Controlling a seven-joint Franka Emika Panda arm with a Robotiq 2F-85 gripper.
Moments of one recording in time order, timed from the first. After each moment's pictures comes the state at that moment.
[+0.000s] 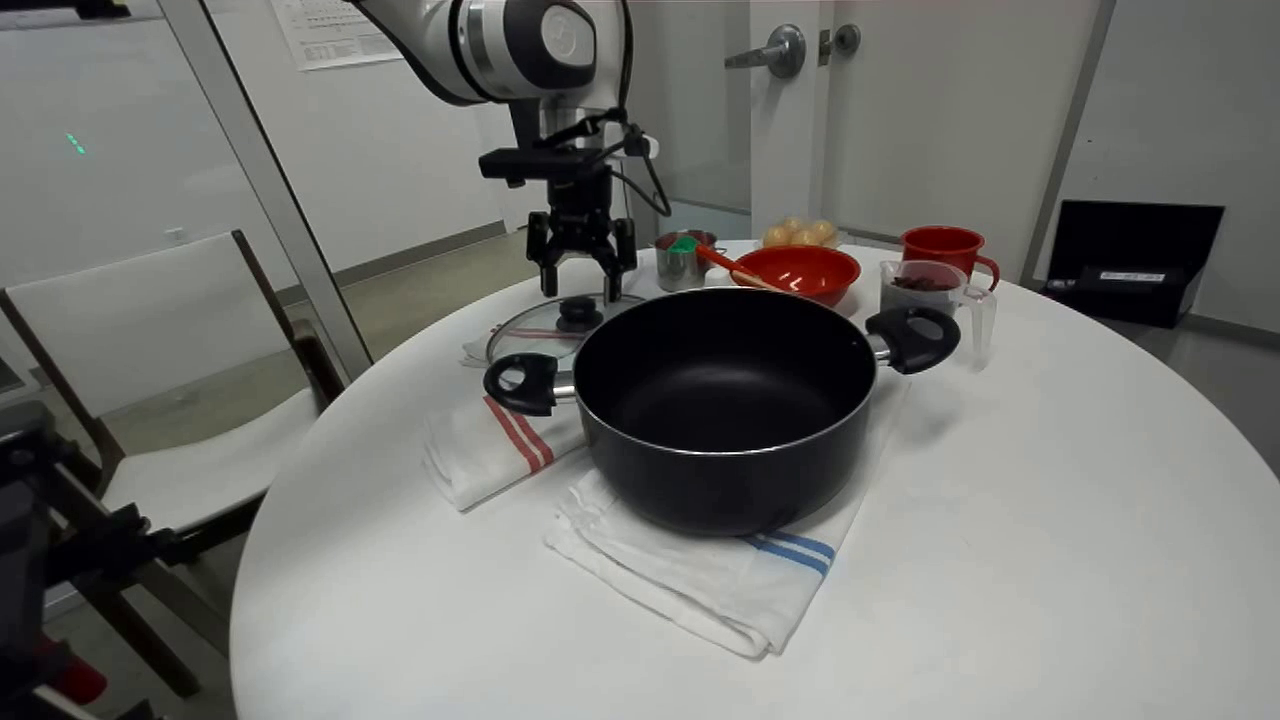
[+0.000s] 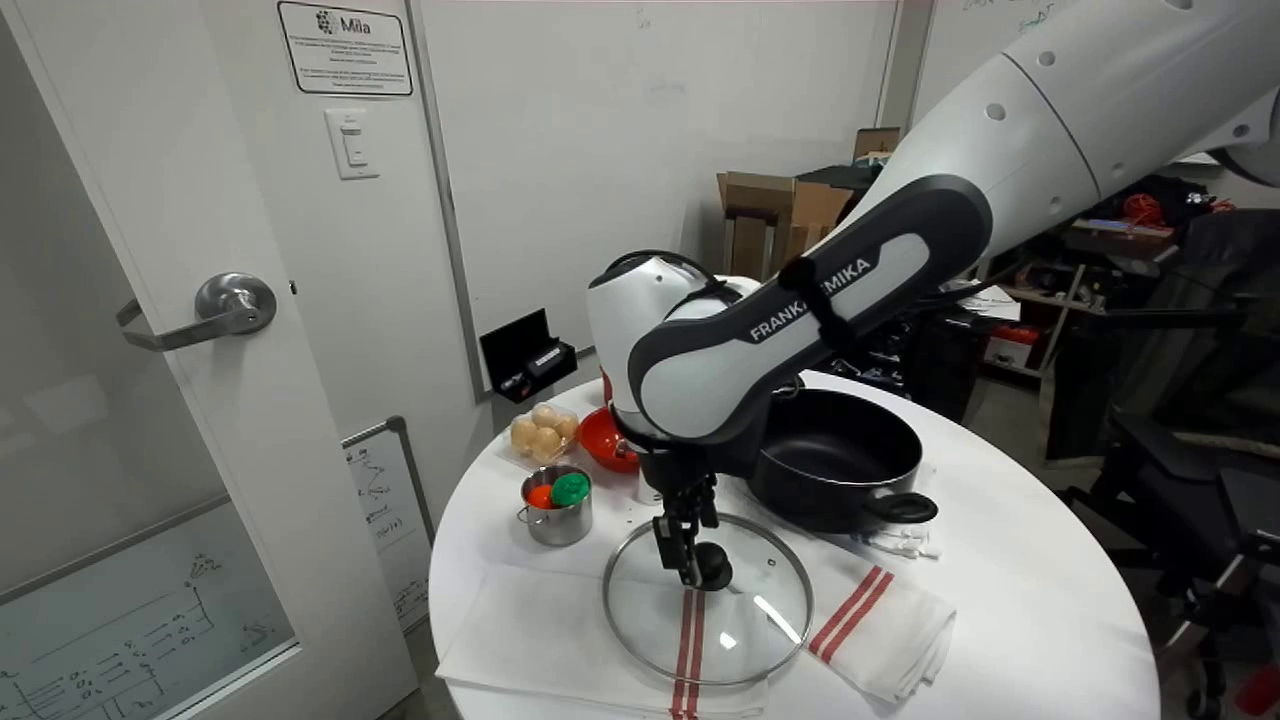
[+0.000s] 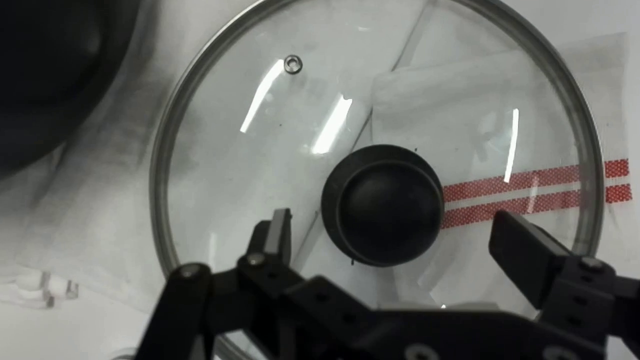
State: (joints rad) arm 0.16 1.19 0.04 -1.10 -0.09 2.02 -0.07
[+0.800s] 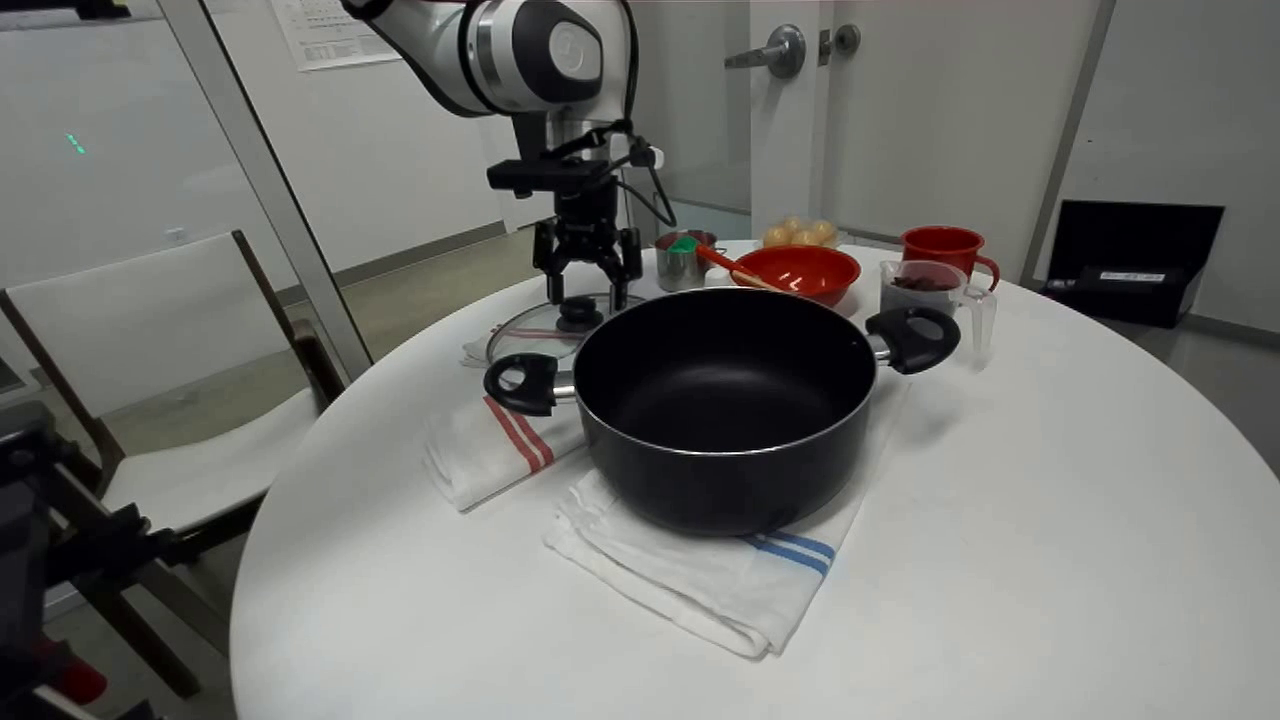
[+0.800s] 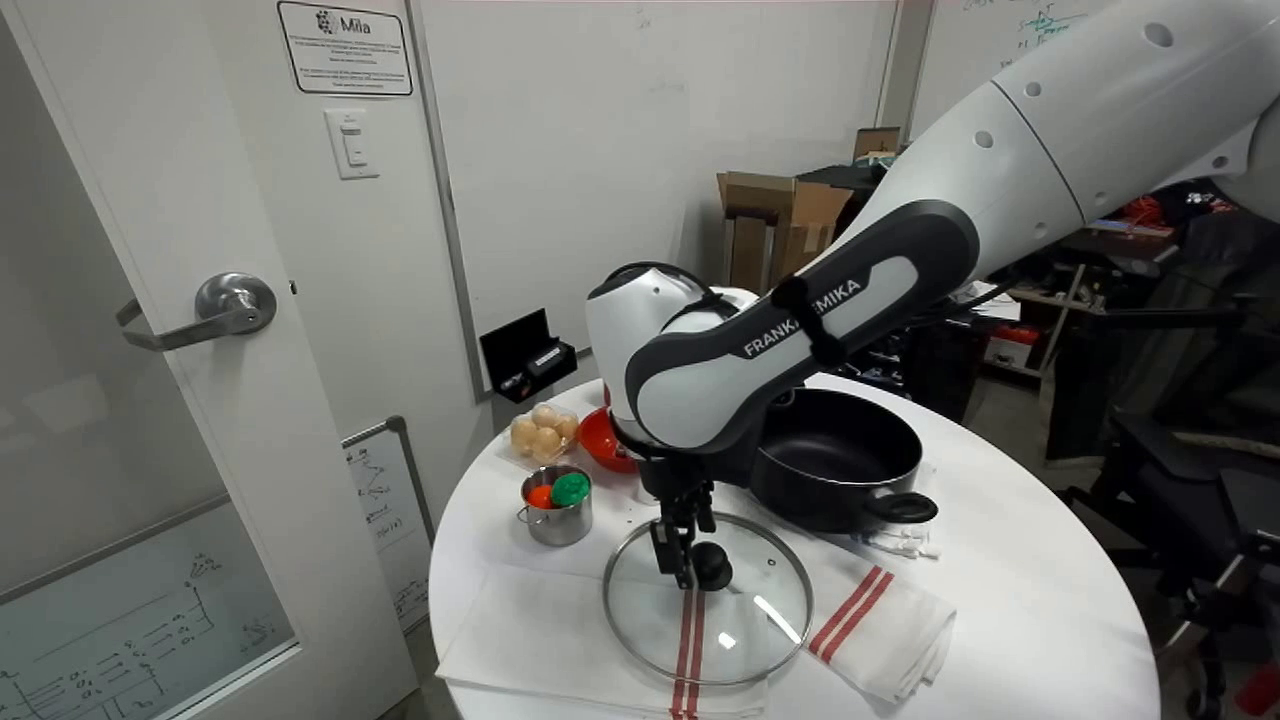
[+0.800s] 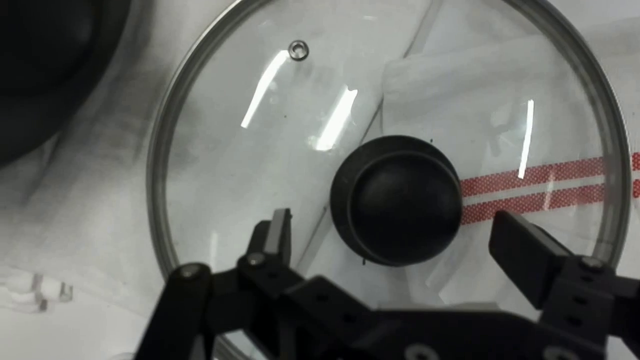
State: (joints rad) arm 0.16 1.24 0.04 -1.04 -0.09 2.01 -0.07
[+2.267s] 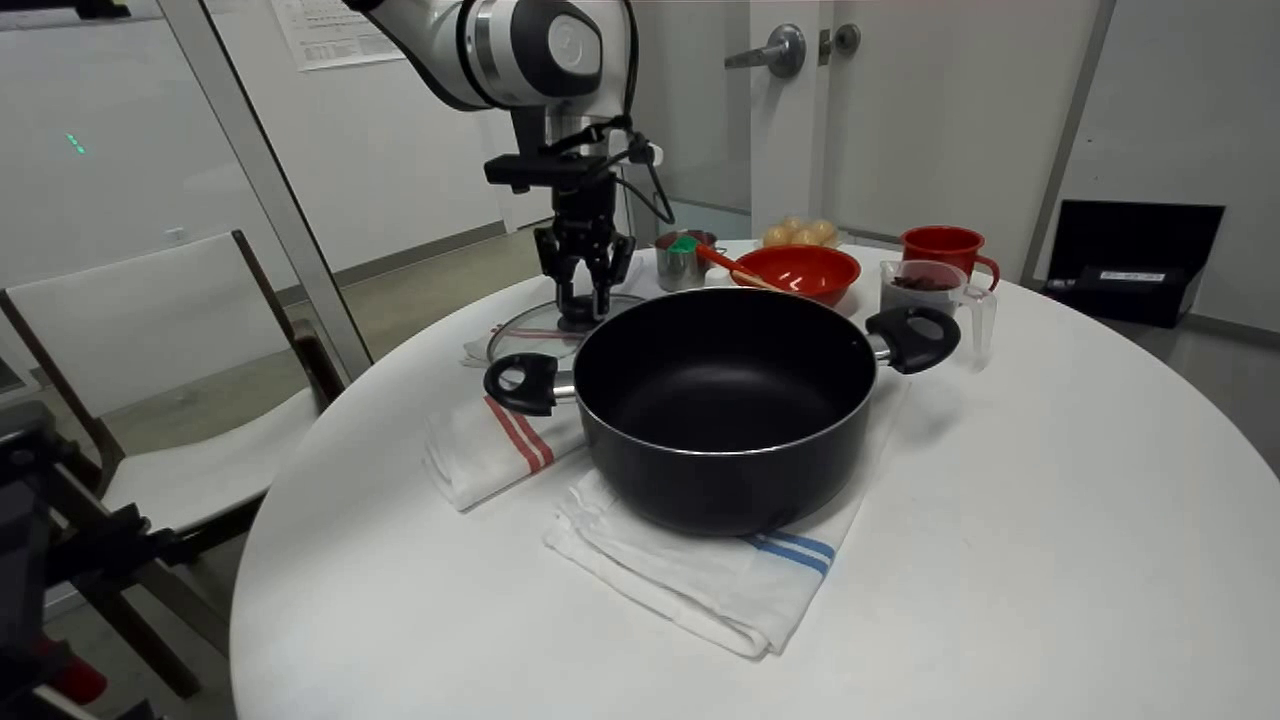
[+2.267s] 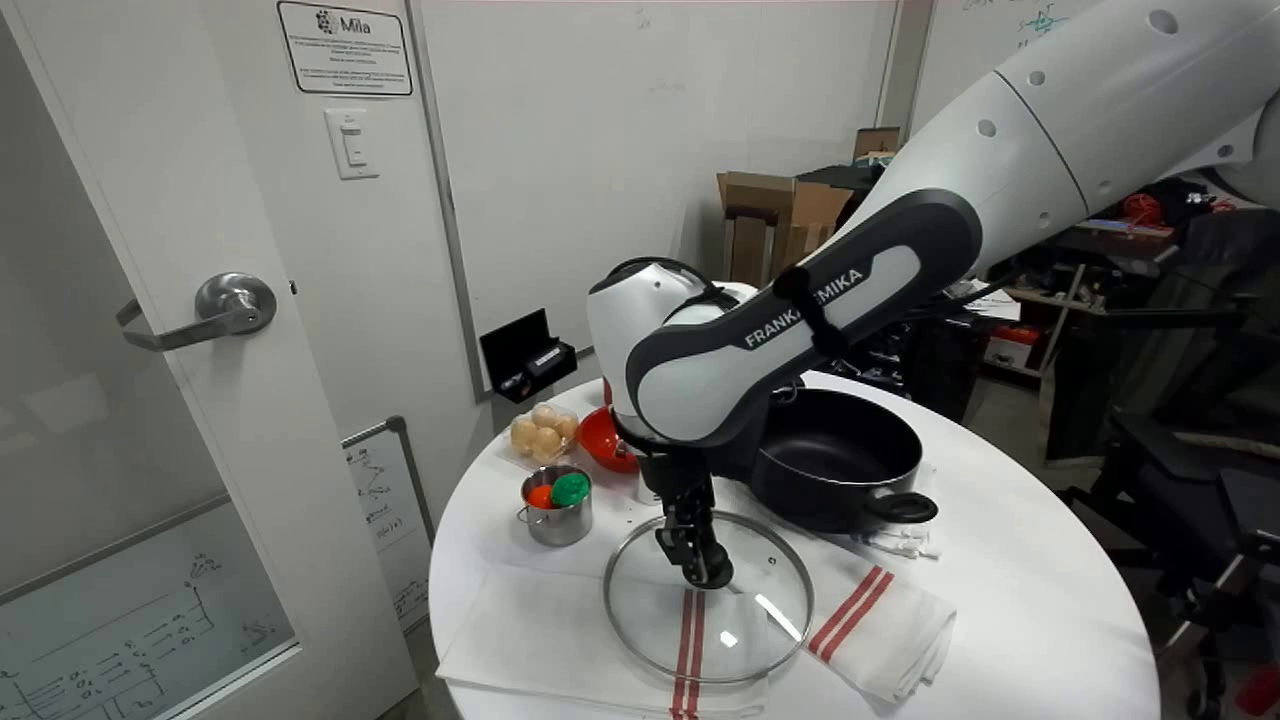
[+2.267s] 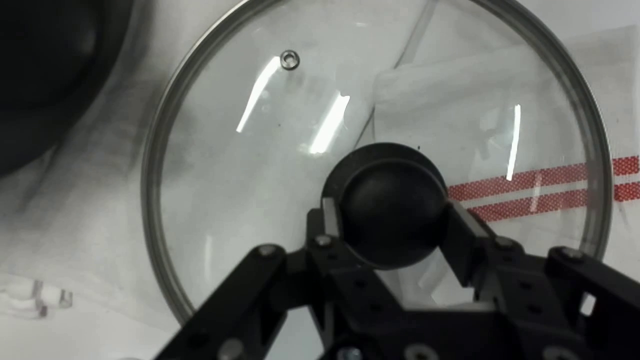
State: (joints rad) arm 0.15 1.22 0.04 -1.06 -0.08 2.00 -0.08
